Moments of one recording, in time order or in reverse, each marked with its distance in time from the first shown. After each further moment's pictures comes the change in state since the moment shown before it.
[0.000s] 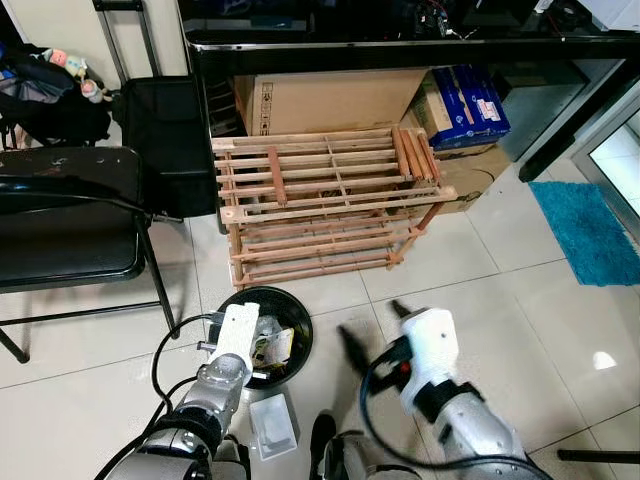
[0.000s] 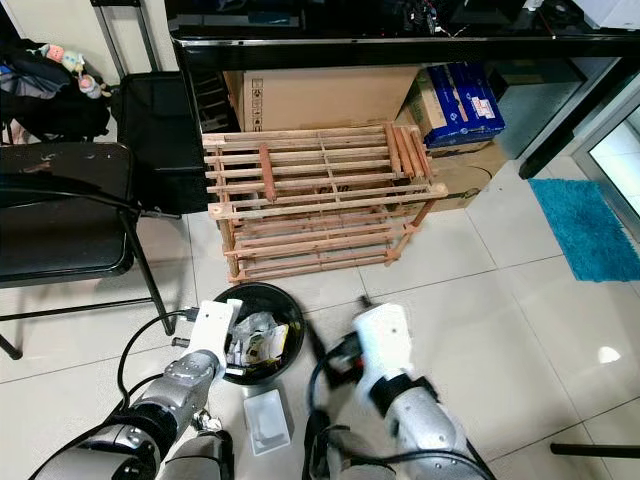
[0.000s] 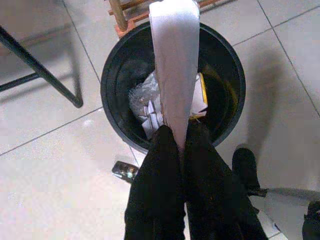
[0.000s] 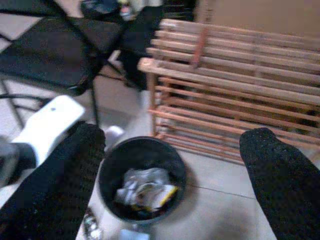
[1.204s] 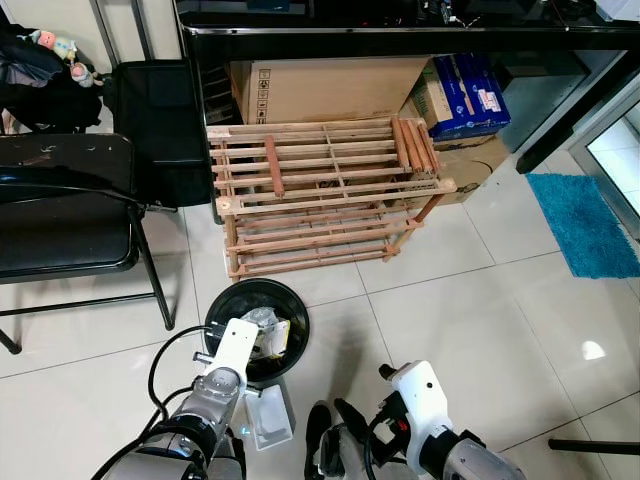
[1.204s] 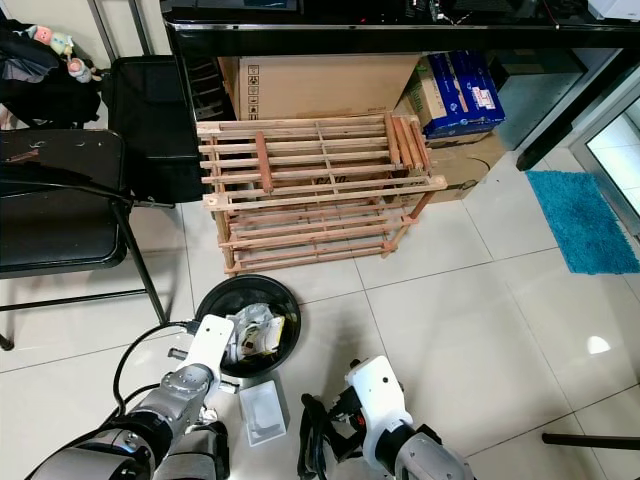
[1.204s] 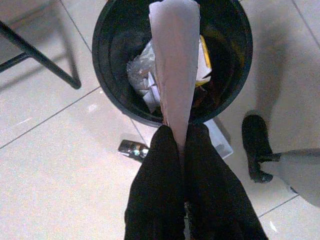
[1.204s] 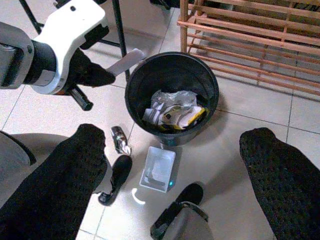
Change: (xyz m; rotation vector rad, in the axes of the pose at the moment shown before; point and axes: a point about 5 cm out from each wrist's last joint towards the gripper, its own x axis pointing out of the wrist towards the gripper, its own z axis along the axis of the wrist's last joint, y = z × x) left arm -0.002 0.006 -0.022 0.106 0.067 0.007; right arm -0.027 0.005 -0.053 0.032 0.270 0.090
